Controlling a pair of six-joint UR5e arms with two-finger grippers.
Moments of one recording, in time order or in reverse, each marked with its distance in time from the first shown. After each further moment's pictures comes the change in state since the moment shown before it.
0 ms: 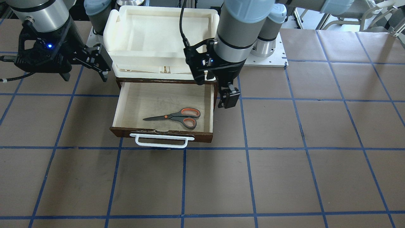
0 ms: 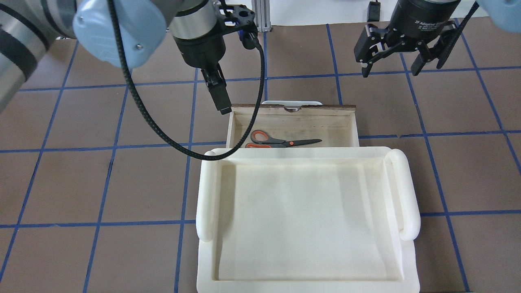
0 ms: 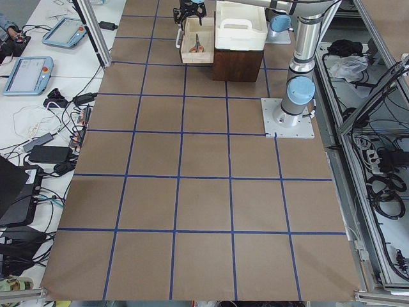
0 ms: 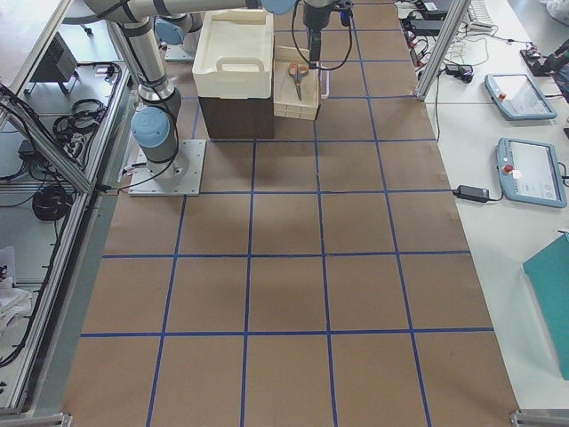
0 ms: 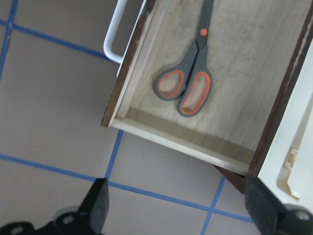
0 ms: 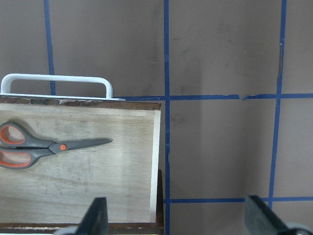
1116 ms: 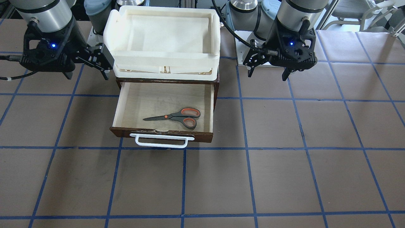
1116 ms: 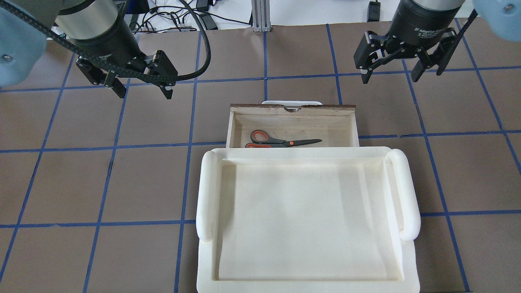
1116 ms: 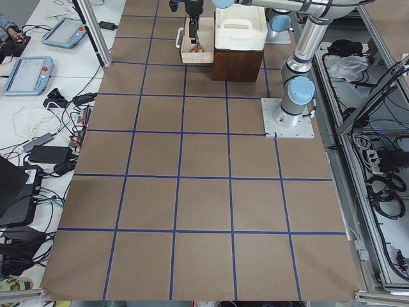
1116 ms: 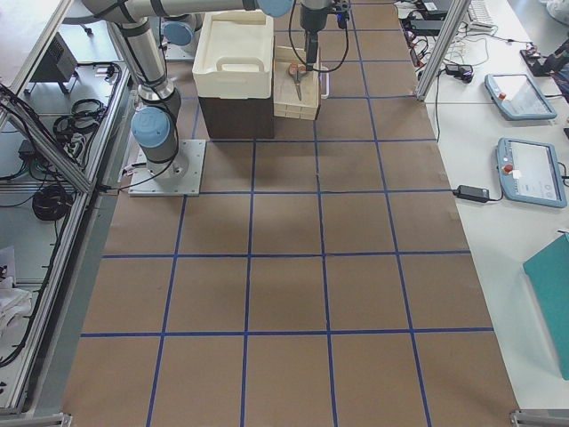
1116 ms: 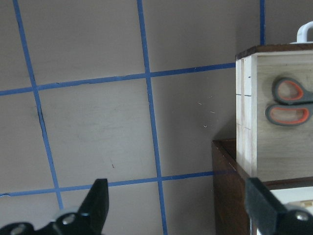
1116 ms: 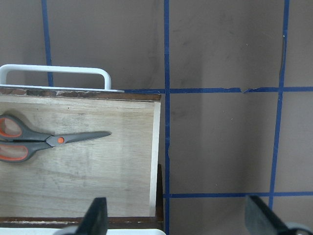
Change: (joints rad) left arm 0.150 0.179 -0.130 0.023 0.072 -0.890; right arm 0.000 -0.018 0.035 0.000 -0.001 -0.002
